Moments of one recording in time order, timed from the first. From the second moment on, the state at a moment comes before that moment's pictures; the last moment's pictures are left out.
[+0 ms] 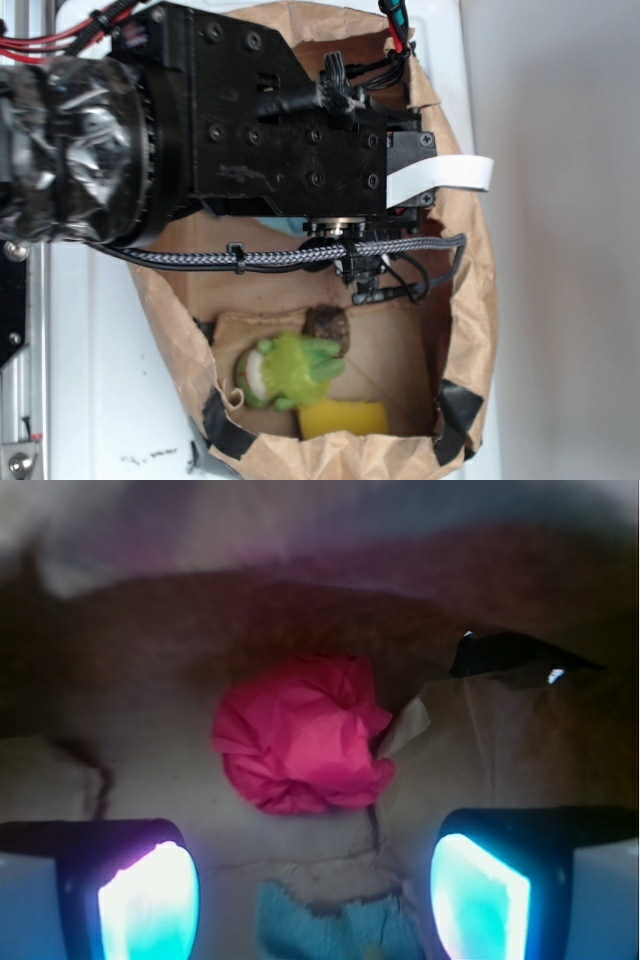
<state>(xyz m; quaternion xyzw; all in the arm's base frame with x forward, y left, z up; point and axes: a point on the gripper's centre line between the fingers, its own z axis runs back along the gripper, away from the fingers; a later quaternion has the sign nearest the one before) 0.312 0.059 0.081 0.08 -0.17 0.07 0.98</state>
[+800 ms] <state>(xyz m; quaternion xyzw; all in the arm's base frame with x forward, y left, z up) 0.304 0.048 0.066 0.05 -0.17 0.07 0.98</state>
